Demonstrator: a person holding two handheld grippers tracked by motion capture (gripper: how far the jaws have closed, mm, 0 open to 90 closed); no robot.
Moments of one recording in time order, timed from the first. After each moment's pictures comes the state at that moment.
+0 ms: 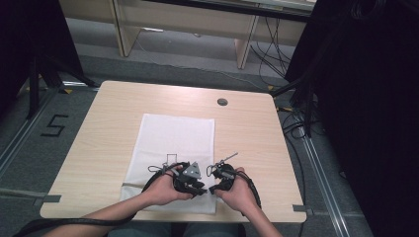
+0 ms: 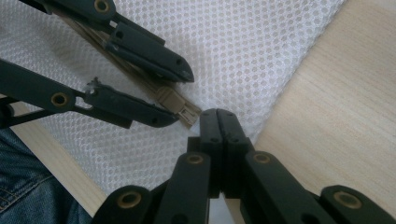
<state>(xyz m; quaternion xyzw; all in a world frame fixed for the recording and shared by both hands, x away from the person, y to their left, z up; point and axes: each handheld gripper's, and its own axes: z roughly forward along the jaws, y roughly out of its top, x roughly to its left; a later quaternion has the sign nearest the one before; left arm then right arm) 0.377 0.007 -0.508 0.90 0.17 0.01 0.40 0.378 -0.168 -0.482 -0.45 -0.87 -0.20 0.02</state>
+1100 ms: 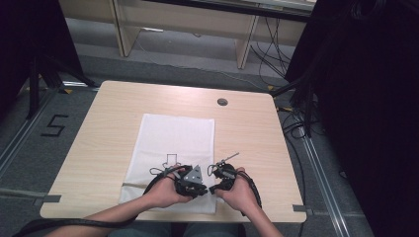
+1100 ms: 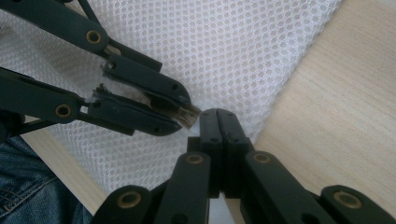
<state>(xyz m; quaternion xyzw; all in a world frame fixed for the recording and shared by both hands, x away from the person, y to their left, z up) 0.370 0.003 -0.509 0.90 0.13 0.04 0.41 0.379 -0.171 -0.483 -0.44 -0.87 -0.21 0.02</state>
